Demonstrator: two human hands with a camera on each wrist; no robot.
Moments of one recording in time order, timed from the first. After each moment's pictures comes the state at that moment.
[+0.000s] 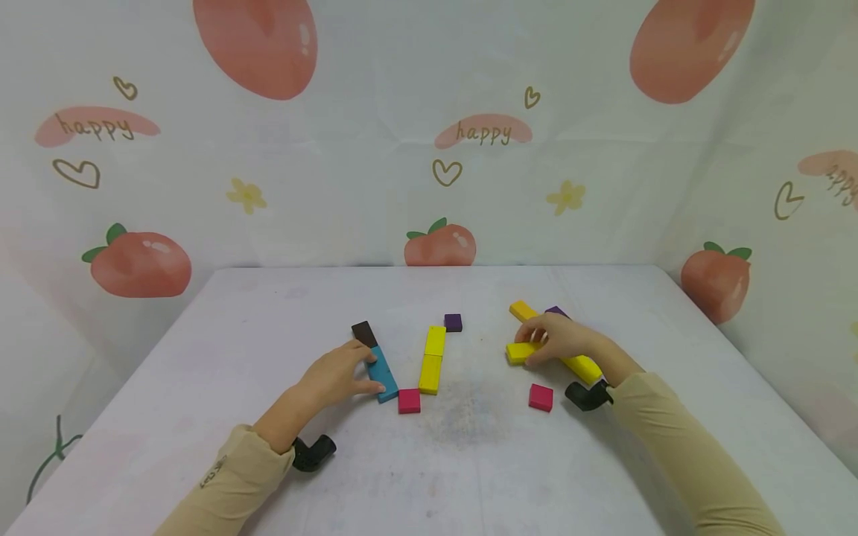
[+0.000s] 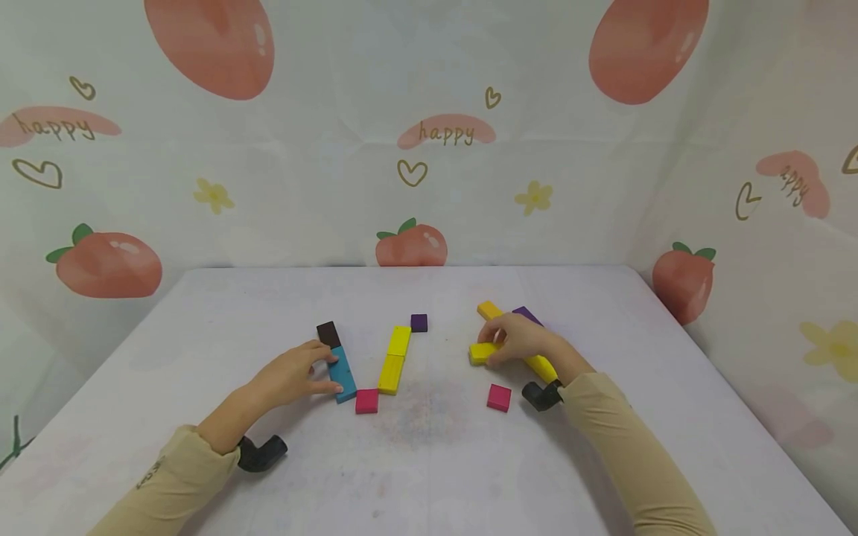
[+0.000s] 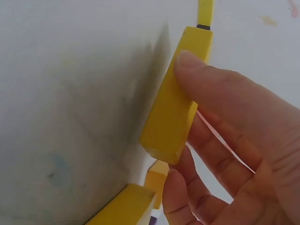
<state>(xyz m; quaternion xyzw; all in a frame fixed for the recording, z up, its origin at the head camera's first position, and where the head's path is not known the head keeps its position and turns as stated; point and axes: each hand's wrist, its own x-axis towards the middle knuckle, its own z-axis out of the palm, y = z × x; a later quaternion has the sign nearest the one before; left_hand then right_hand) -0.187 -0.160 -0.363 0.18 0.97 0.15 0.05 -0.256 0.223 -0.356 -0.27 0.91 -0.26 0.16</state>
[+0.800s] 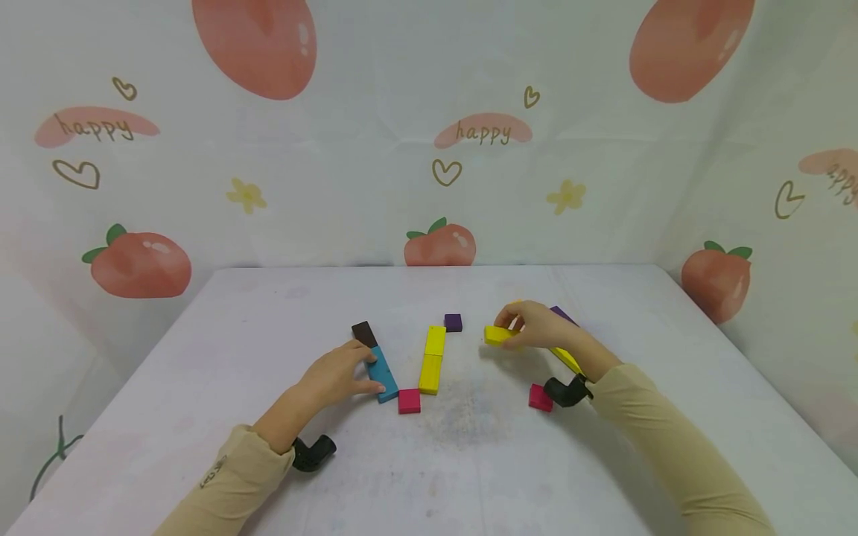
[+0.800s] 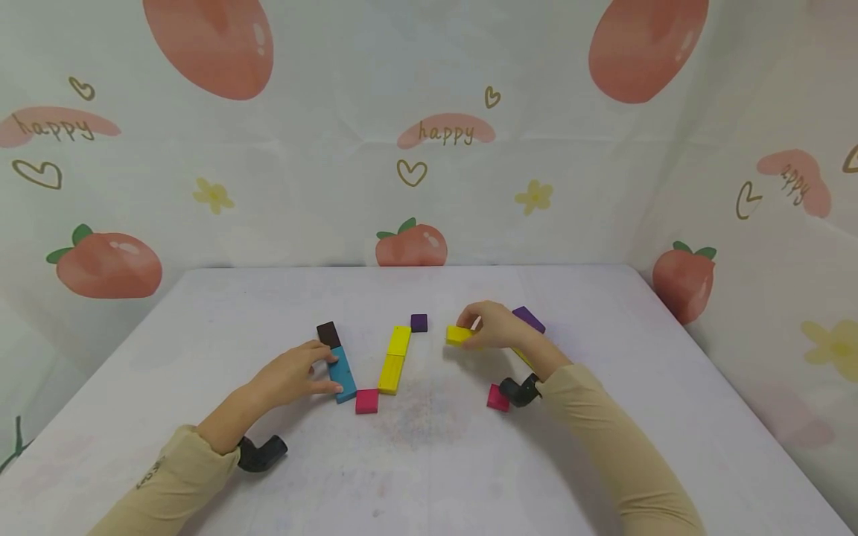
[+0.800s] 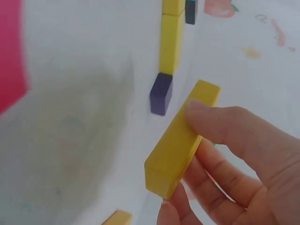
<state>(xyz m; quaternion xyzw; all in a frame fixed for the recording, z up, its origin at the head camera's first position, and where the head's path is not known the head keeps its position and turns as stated) -0.188 -0.159 -0.362 0.18 0.97 0.15 0.05 -0.261 0.185 -0.343 -0.25 0.92 -0.29 0.12</state>
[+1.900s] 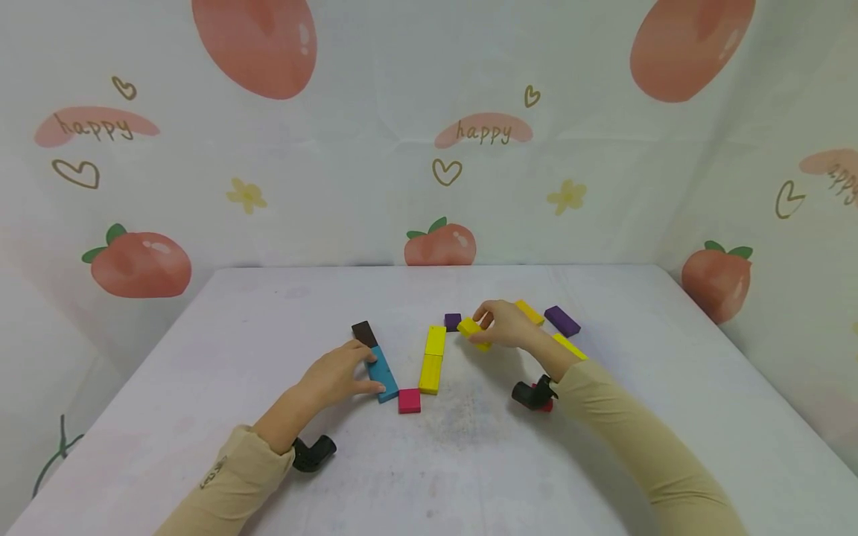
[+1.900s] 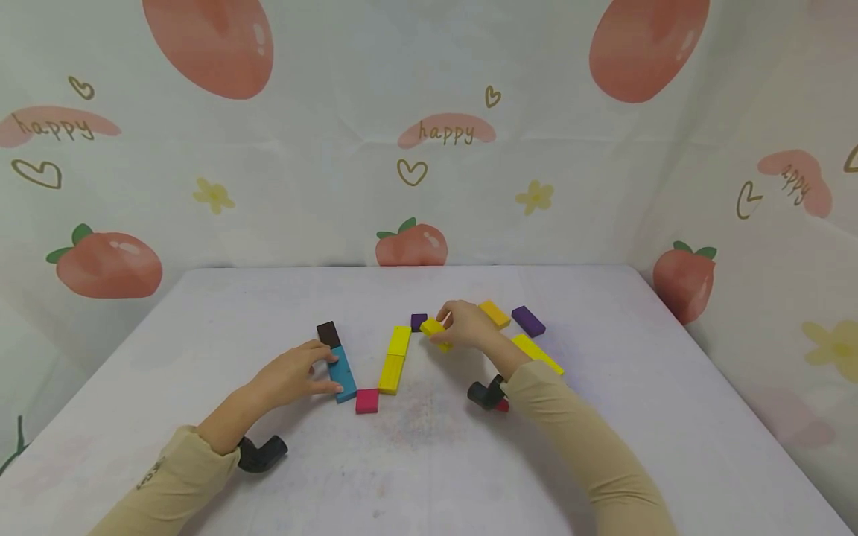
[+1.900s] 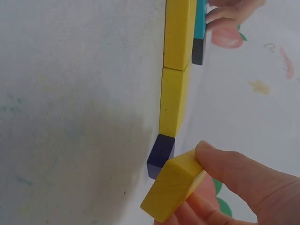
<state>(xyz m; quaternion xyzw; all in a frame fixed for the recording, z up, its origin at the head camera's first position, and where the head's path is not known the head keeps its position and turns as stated) -0.187 -0.160 -0.361 0.18 0.97 0.15 0.05 -0.263 0.131 -0.346 -0.12 0.95 -0.26 0.12</state>
